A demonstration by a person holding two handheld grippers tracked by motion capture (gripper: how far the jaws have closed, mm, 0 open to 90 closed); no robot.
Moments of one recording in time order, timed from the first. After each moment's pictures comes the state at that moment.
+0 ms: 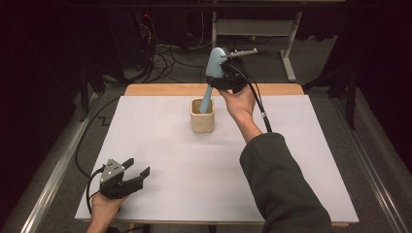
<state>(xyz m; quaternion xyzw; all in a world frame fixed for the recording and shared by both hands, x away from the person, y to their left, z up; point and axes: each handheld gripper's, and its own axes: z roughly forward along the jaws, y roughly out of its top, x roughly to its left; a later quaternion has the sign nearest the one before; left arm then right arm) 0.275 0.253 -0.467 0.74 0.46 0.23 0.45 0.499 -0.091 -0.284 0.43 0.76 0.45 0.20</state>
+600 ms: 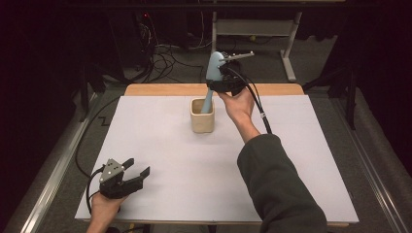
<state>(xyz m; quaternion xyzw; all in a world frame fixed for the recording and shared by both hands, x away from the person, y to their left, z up) 0.275 0.253 -0.467 0.73 0.46 0.22 0.45 0.503 -0.088 -0.297 0.44 0.76 0.43 0.19</state>
